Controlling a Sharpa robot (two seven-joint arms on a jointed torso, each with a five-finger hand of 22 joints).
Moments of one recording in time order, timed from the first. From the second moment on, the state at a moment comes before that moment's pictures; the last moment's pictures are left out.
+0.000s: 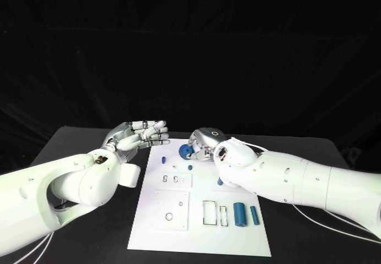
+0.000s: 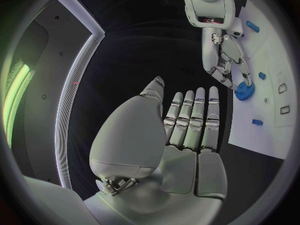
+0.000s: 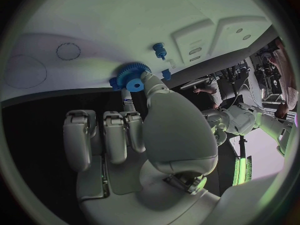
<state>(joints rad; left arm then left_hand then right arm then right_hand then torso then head) 1.25 -0.97 0.02 1.78 0.02 -0.45 0.32 1.47 -0.07 0.06 0.26 0.18 0.90 0.23 0.11 0.07 0.95 0.20 0.09 0.07 0.94 0.16 0.12 0.10 0.16 0.75 0.29 0.36 0.14 1.26 -0.44 -0.12 1.20 -1.58 -0.45 -0.28 1.34 -0.12 0.12 0.15 0.32 1.05 0.12 0.15 0.19 1.47 0.04 1.51 1.31 1.47 -0.03 1.56 1.31 0.04 1.46 0.08 1.50 1.31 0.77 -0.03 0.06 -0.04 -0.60</state>
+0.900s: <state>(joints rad) 1.25 -0.97 0.02 1.77 0.02 -0.44 0.31 1.47 -0.07 0.06 0.26 0.18 0.90 0.23 0.11 0.07 0.95 0.20 0.09 0.07 0.94 0.16 0.12 0.10 0.16 0.75 0.29 0.36 0.14 1.26 -0.44 -0.12 1.20 -1.55 -0.42 -0.27 1.27 -0.16 -0.02 0.28 0.32 0.96 0.15 0.07 0.18 1.46 0.07 1.43 1.31 1.47 0.00 1.56 1.31 0.04 1.47 0.11 1.47 1.31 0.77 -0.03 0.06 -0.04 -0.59</state>
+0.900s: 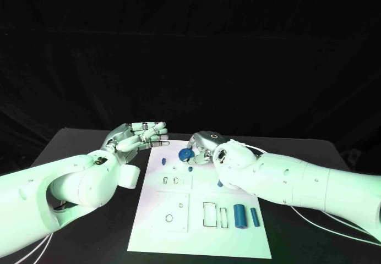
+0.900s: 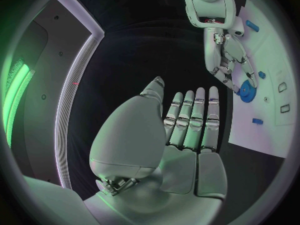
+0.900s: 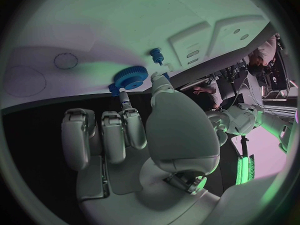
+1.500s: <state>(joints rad) 1.25 -0.98 0.02 1.76 0.02 -0.44 0.31 1.47 -0.07 0.06 0.26 0.18 0.90 0.23 0.11 0.07 0.95 0.20 0.09 0.07 0.94 0.16 0.12 0.10 0.16 0.75 0.29 0.36 0.14 1.32 -0.81 -0.11 1.43 -1.32 -0.48 -0.07 1.40 -0.10 0.01 0.20 0.31 1.00 0.15 0.07 0.19 1.45 0.06 1.41 1.31 1.47 0.00 1.56 1.31 0.04 1.46 0.10 1.45 1.31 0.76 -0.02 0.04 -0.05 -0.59</state>
